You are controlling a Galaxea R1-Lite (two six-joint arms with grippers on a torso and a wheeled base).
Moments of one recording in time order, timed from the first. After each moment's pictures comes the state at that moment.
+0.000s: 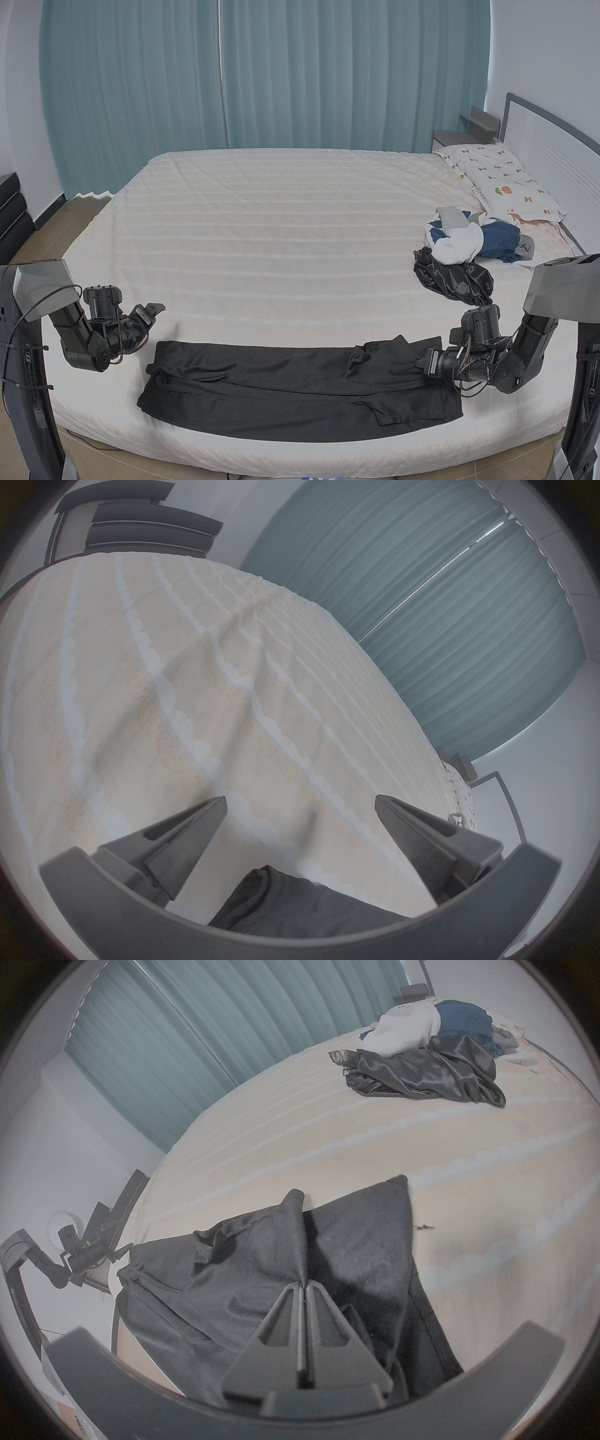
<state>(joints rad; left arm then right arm) 0.13 2.38 -0.78 -1.04 -0.17 -0.78 0.24 2.28 -0.56 -0.97 0.18 0.41</state>
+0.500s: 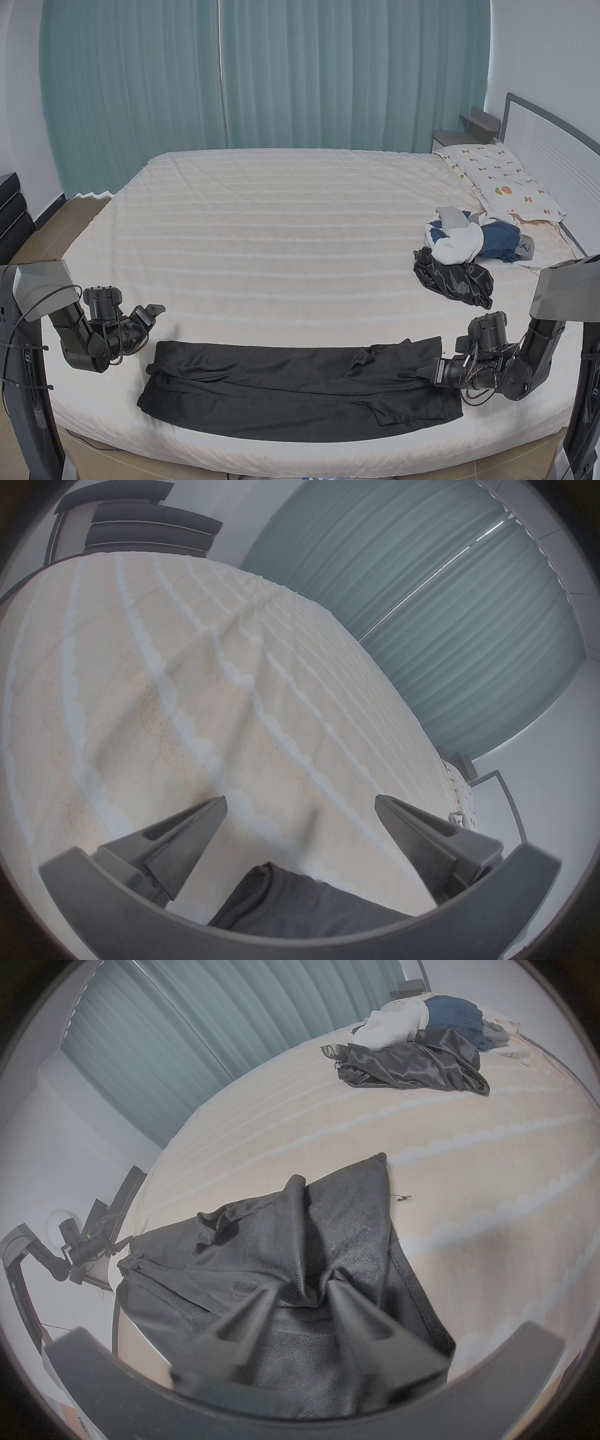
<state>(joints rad) 0.13 2.38 -0.78 -1.04 -0.17 -0.78 0.23 2.25 -0.47 -1.00 0.18 0.41</state>
